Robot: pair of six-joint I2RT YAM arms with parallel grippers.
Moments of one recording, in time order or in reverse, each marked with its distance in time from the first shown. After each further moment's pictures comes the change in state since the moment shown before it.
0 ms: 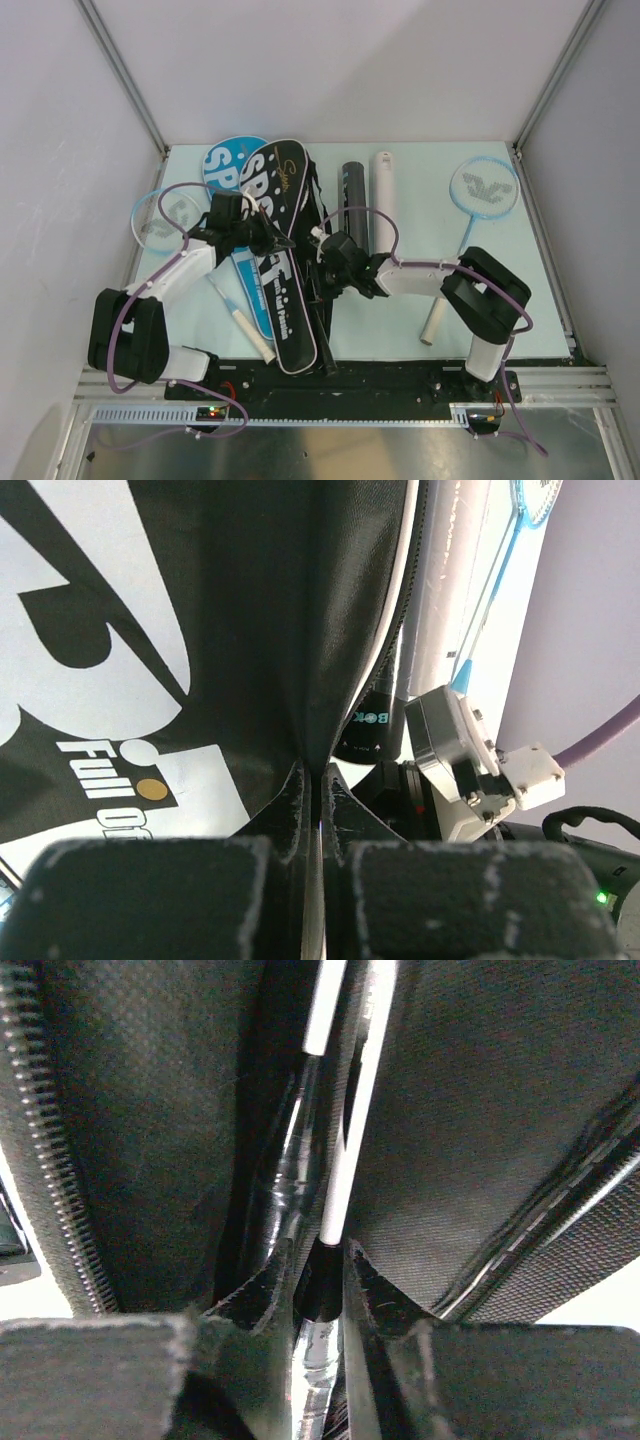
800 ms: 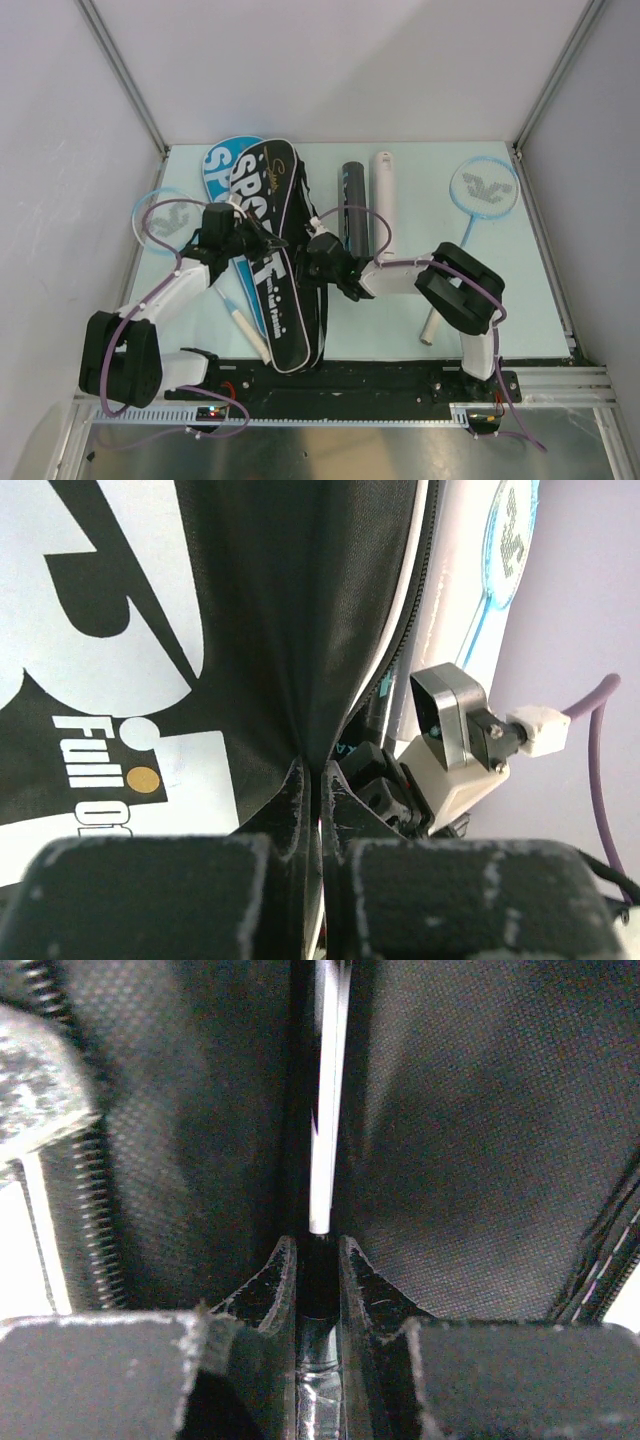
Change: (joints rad) left arm 0.013 -0.130 -0.153 0.142 -0.104 -0.157; right arm 0.025 0.136 0.059 0.265 0.207 0.269
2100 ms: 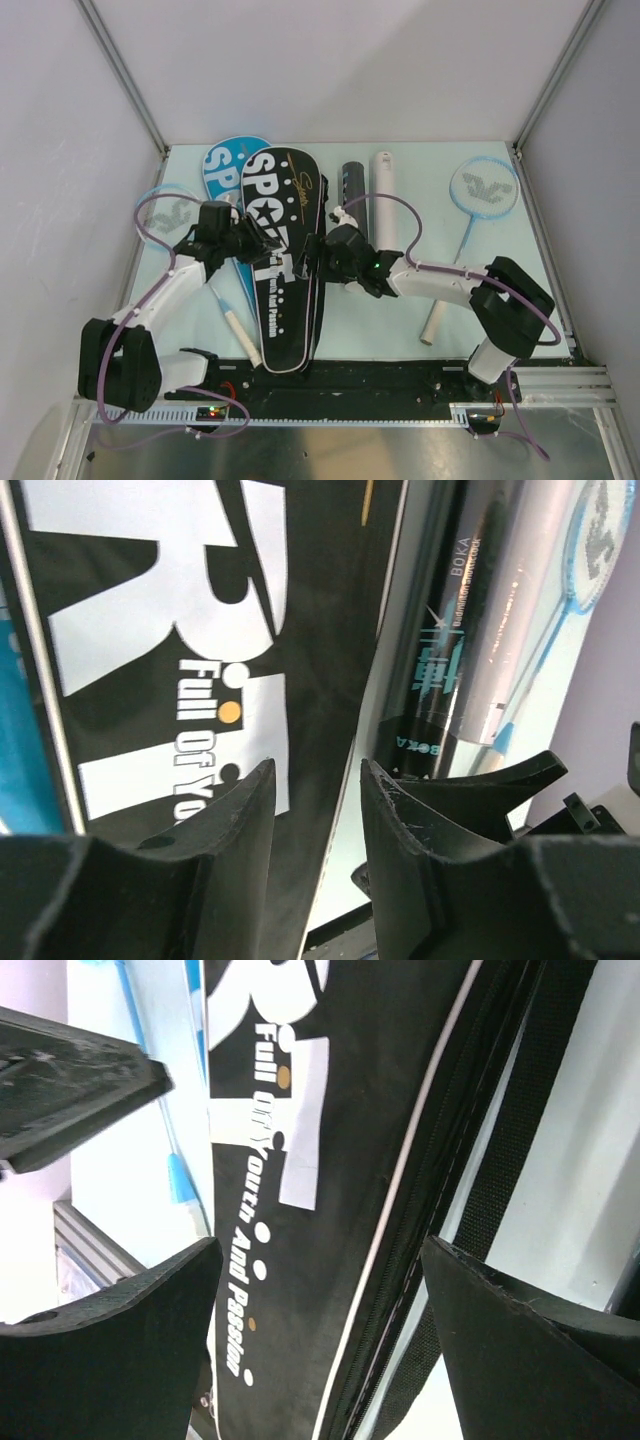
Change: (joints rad) left arm 0.019 -0.013 0.063 -0.176 -0.089 0.117; right arm -0.013 -0.281 -0.050 -0.289 0.163 -0.042
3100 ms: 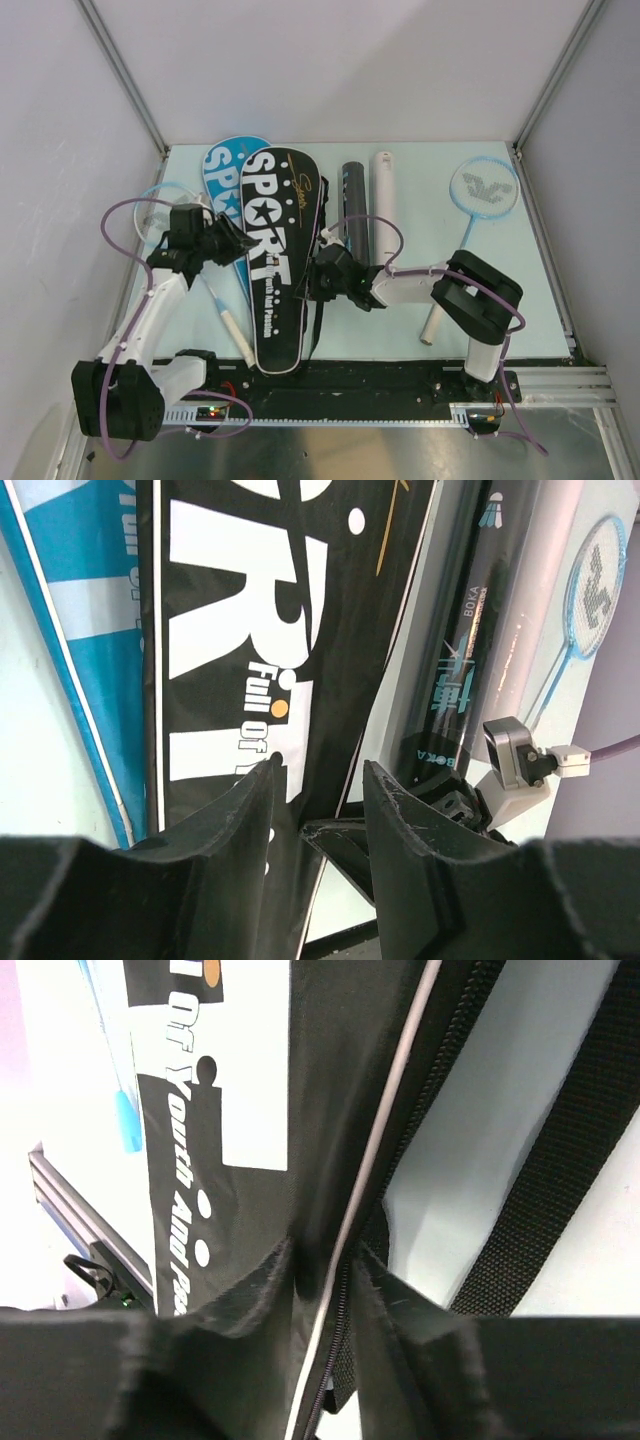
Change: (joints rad) left arm 0.155 -0.172 0.005 -0.167 -0.016 0.103; right arm 0.061 0.179 -0.060 0.183 -0.089 0.060
